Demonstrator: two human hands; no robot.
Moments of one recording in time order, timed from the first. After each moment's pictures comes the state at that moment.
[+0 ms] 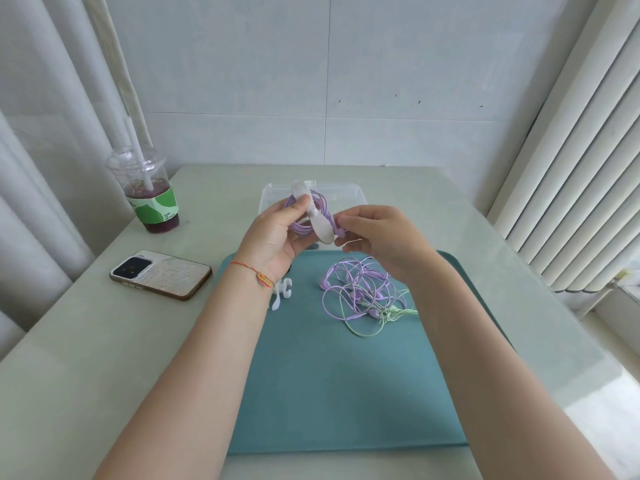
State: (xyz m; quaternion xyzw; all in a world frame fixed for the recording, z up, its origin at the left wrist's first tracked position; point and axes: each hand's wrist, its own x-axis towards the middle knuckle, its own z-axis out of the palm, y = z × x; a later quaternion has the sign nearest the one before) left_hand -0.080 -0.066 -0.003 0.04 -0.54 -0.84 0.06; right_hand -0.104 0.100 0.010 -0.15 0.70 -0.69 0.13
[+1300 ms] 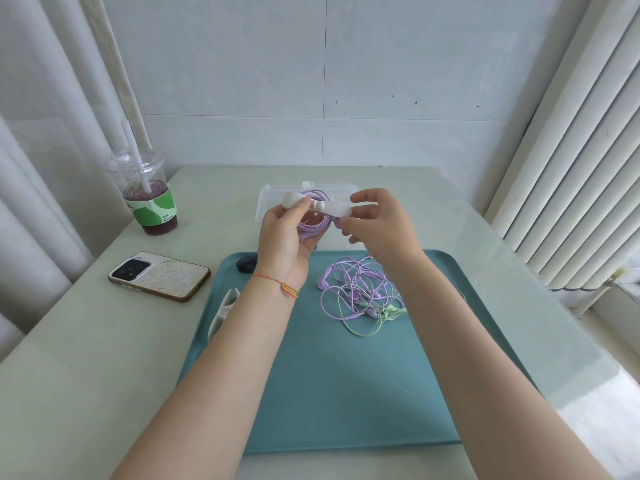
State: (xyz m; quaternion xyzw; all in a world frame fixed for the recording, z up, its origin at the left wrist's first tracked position) left_hand -0.086 -0.041 -0.011 0.07 -0.45 -0.88 0.15; right_hand -0.100 0.095 0.012 -0.09 0.77 -0.64 -0.01
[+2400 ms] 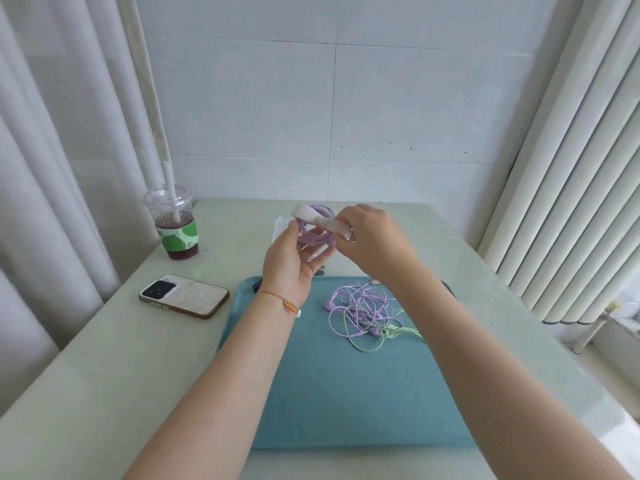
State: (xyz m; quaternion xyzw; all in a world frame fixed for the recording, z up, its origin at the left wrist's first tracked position) left_hand -0.051 -0.046 0.017 0.08 -0.40 -0.90 0.13; right_hand -0.084 0.083 0.052 -0.29 0.90 -0.23 -0.23
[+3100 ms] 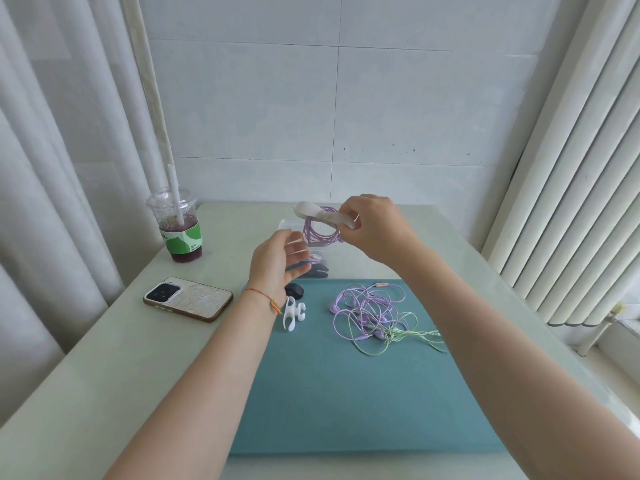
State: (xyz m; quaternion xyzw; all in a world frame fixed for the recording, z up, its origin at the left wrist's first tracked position) left_hand -0.054 -0.079 0.016 0.17 -0.52 -0.83 0.12; right_hand -0.104 0.080 0.068 -0.29 0.90 -0.24 -0.20
